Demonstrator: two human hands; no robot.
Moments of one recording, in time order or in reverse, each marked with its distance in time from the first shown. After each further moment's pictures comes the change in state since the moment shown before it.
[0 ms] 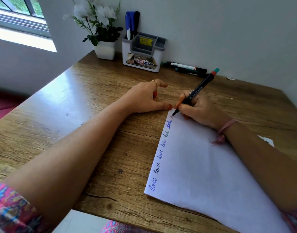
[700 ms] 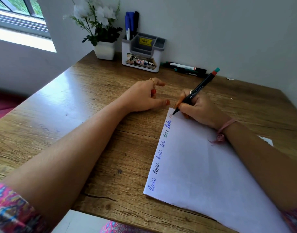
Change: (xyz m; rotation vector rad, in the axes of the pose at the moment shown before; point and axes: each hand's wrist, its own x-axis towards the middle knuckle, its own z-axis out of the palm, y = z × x) left_hand -0.003 0.001 -0.002 -0.083 0.012 -0.052; right_hand 0.000 -0.004 0.000 -0.040 0.050 -0.036
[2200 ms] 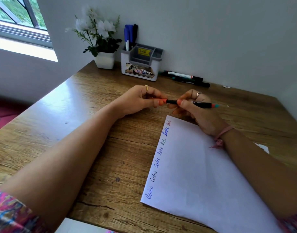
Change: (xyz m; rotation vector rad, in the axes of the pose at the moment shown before) left_hand -0.007 -0.001 -0.014 -0.485 -0.093 0.044; right_hand -0.002 0.000 -0.005 0.385 0.093 0.053
